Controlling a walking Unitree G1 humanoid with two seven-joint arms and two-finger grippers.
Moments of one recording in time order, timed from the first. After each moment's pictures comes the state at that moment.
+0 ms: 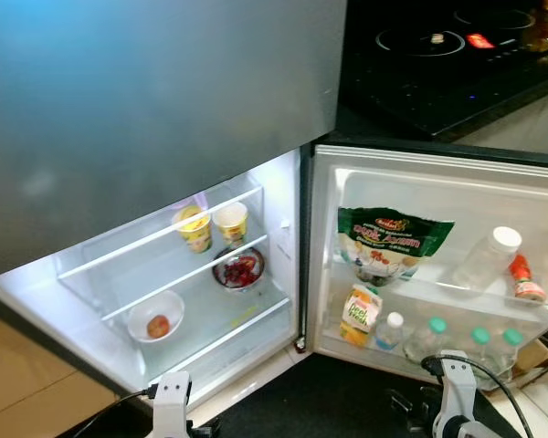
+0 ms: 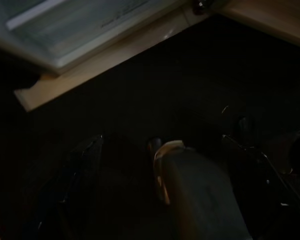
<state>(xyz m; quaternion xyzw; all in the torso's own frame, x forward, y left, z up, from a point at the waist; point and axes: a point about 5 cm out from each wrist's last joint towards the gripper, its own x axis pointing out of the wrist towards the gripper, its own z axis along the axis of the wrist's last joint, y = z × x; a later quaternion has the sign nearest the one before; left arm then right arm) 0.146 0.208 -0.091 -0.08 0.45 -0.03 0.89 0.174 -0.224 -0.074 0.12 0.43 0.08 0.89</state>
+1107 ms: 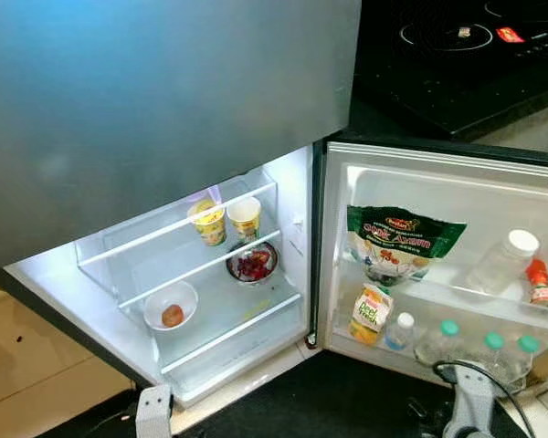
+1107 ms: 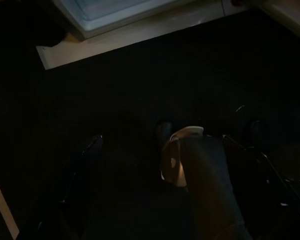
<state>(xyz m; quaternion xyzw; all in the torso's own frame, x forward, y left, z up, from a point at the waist) 0.131 0.221 -0.096 -0.12 0.48 0.03 0.87 0.155 -0.253 -0.081 0.09 0.46 -0.06 0.88</state>
